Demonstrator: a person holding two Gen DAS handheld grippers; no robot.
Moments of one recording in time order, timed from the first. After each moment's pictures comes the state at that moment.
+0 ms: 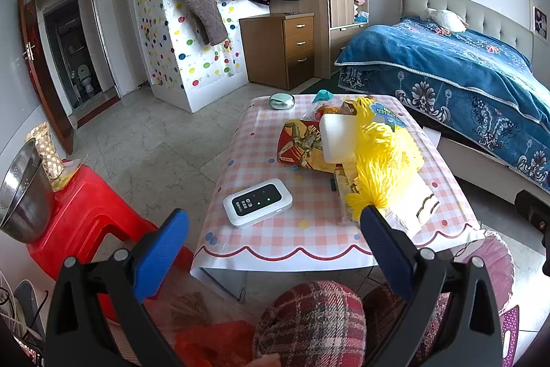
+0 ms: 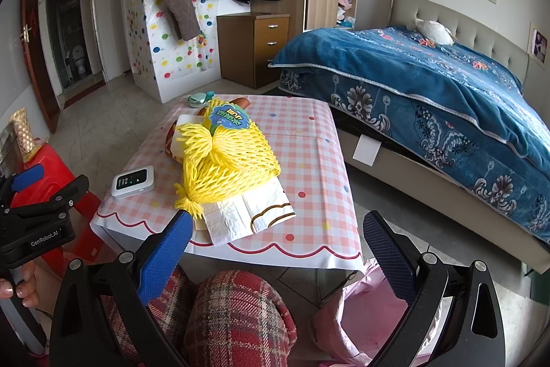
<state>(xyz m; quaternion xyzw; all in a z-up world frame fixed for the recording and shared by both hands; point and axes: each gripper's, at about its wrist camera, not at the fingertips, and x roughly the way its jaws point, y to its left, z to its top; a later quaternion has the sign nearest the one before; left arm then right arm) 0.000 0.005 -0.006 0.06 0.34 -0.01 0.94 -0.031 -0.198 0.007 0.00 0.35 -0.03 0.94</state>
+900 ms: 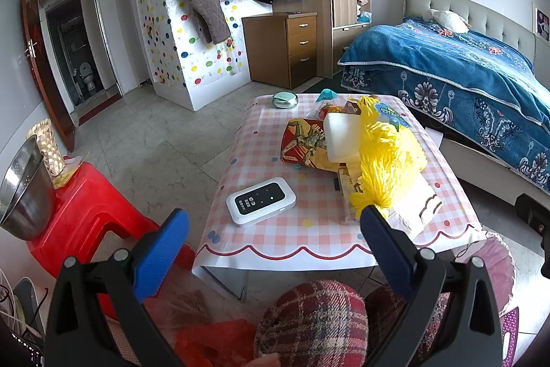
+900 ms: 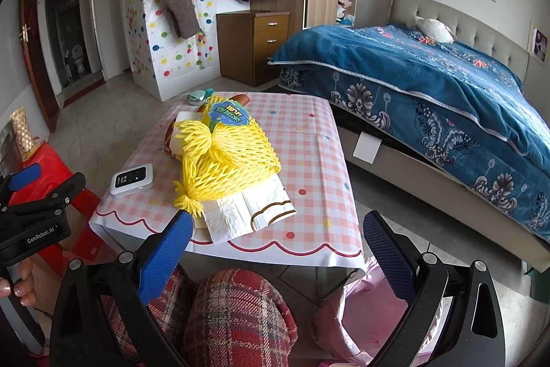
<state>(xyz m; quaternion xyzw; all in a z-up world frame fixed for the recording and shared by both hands) 0.008 0.018 -0.009 0.06 0.34 -0.01 0.94 -0.030 -0.198 0.003 0.01 0.35 -0.03 0.94</state>
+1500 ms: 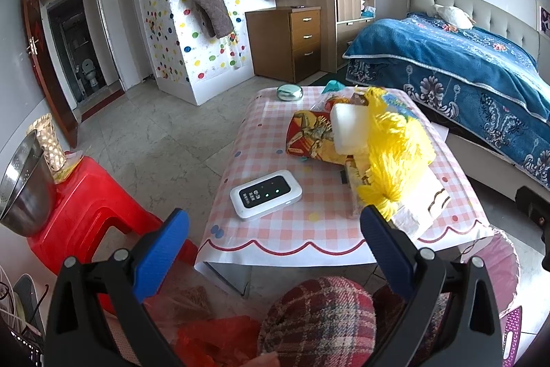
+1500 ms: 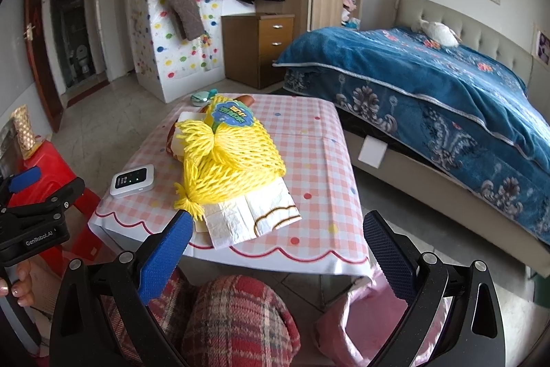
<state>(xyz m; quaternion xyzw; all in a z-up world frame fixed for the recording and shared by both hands) 0.012 0.023 -0.022 0.06 0.35 0.00 0.93 -0.023 -0.195 -0.014 0.00 0.34 -0.01 0.94</state>
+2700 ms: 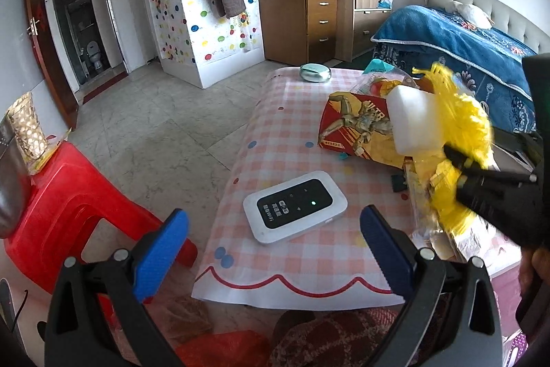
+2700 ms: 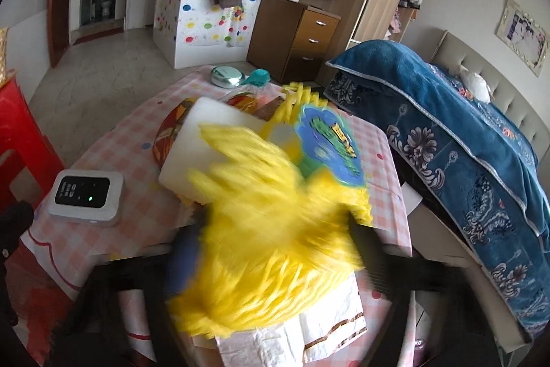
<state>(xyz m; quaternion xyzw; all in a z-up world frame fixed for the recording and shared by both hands) 0.085 0.060 -0.072 0.04 0.38 0.02 0.93 0.137 -0.106 -0.081 -0.13 0.36 0.01 0.92</state>
